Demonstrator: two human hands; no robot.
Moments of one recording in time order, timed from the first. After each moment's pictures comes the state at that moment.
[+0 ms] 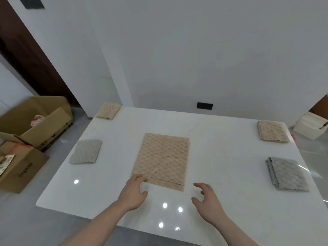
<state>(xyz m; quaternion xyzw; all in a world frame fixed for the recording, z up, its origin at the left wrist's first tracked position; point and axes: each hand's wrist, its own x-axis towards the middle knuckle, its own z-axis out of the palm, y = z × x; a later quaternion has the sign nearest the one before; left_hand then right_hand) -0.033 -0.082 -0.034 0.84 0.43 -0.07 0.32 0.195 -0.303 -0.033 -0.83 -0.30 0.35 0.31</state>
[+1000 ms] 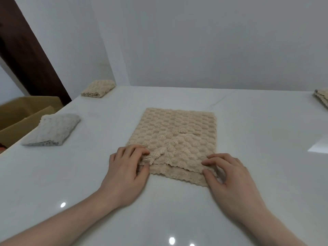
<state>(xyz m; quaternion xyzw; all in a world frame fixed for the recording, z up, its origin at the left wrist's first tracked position) -0.020 -0.027 -0.200 0.91 0.34 0.20 0.11 0.199 -0.222 -0.202 -0.81 -0.47 0.03 0.36</state>
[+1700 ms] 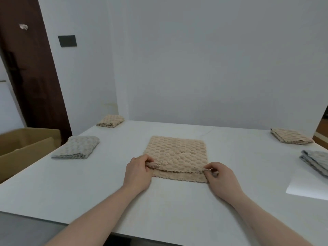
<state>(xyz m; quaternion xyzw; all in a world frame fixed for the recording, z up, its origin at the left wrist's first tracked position) -0.024 -0.024 -0.192 0.84 0.39 0.31 0.21 0.194 -0.227 -0.192 -0.81 -0.41 0.00 0.41</state>
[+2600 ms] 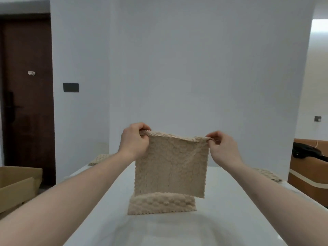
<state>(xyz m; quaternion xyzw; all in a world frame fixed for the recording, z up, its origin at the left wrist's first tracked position) -0.037 -0.054 0.060 0.79 0.25 0.52 0.20 0.171 -0.260 0.052 -0.73 -0.38 -0.14 0.55</state>
